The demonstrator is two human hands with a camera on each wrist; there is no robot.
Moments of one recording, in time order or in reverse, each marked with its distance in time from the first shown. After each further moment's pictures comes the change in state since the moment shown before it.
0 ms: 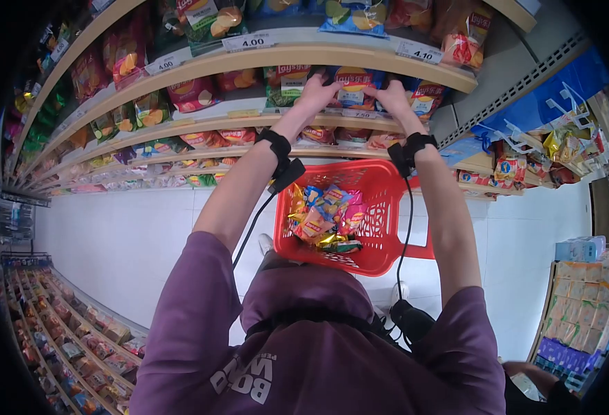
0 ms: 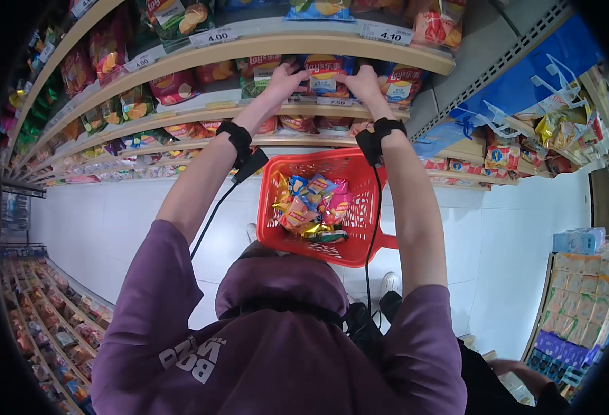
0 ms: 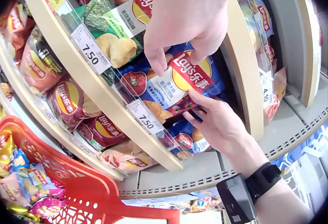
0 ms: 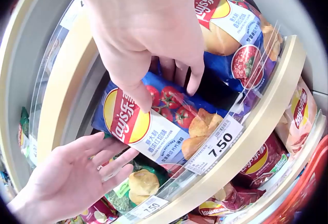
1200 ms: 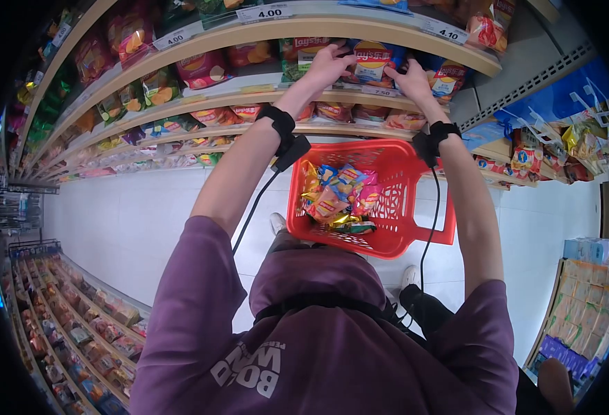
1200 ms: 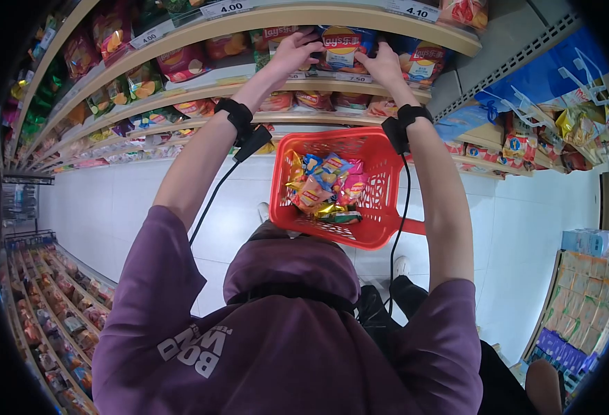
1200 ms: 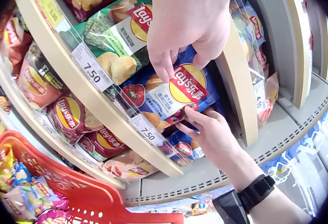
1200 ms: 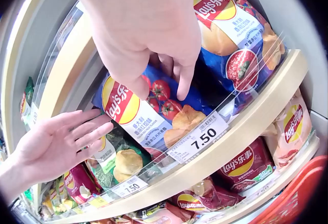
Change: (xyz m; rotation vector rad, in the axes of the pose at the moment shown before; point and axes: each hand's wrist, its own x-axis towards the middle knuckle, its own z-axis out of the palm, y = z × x) left_hand -0.016 0.017 -0.020 0.048 -0.094 0.014; right_hand -0.002 0.024 0.010 -0.188 0.084 -0.179
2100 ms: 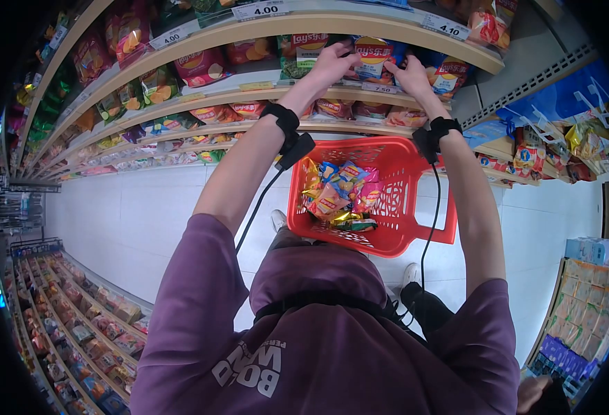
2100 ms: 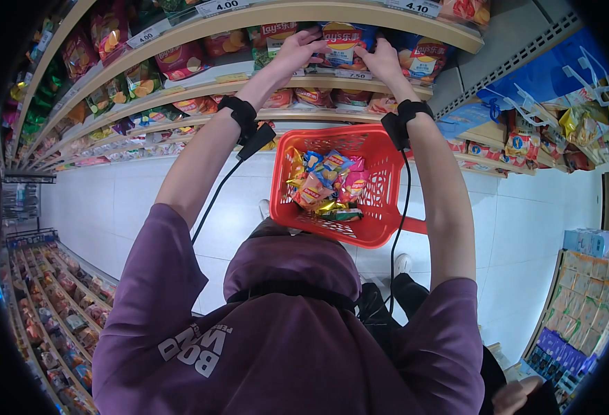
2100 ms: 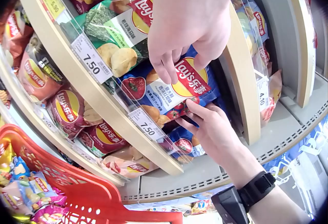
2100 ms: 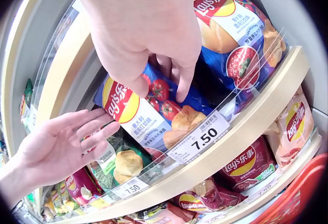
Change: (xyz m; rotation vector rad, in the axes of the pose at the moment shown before) left_hand 0.005 -0.006 0.011 -0.007 -0.019 -0.016; right_hand -0.005 -0.019 -0.007 0.035 -0.050 0.045
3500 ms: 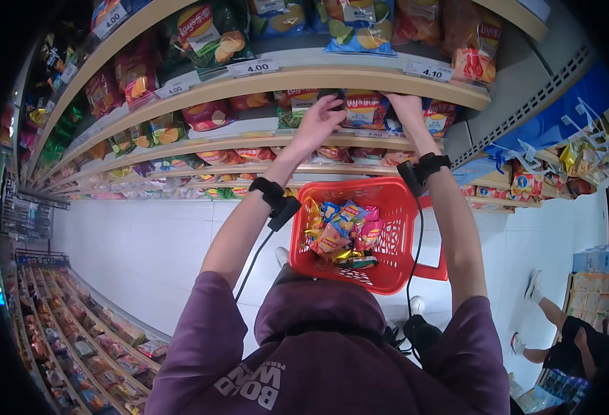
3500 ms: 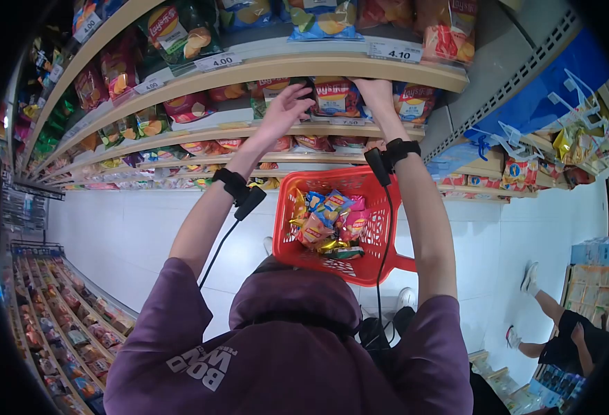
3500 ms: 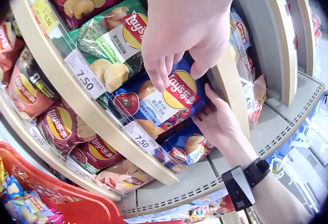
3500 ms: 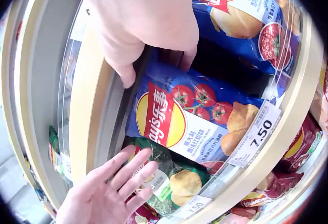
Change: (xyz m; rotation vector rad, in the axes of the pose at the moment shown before) left_hand -0.022 0.001 -0.005 -0.087 0.016 0.051; right_hand 0.009 -0.046 -0.024 0.581 0.146 -0.026
